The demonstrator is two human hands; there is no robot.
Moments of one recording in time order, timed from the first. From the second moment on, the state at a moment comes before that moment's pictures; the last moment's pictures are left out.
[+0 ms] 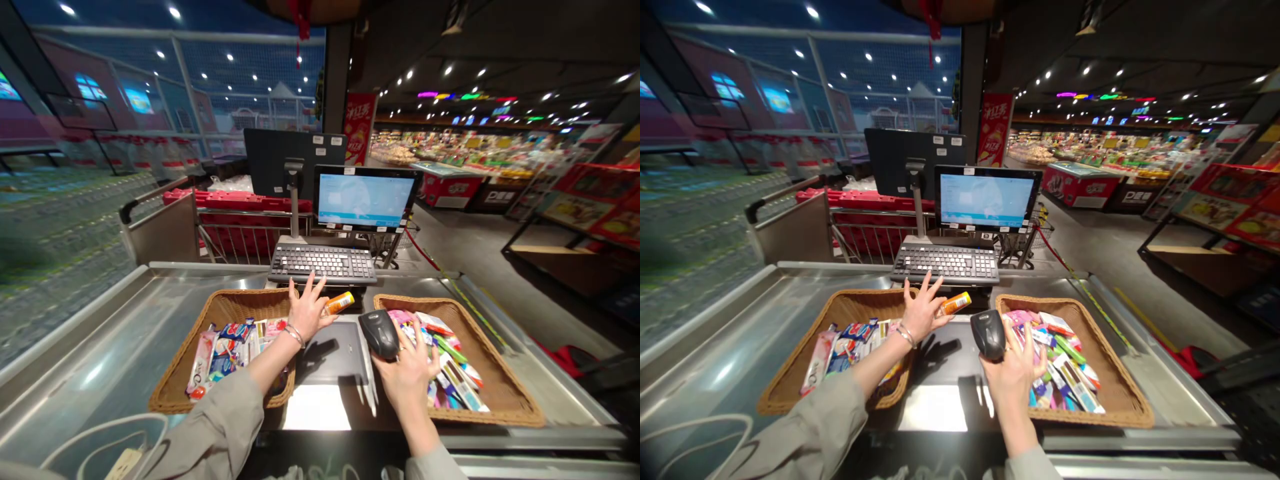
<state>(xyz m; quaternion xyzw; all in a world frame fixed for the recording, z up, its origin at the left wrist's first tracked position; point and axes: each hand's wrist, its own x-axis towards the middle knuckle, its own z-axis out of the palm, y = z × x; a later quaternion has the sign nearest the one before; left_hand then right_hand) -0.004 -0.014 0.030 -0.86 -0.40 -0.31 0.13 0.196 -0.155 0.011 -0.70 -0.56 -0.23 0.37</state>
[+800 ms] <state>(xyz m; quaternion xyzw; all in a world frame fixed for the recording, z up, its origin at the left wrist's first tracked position) 0.085 -0.018 0.029 -0.90 -0.31 -0.29 0.07 0.248 -0.193 0.008 -0.78 -0.44 -0.24 0.38</state>
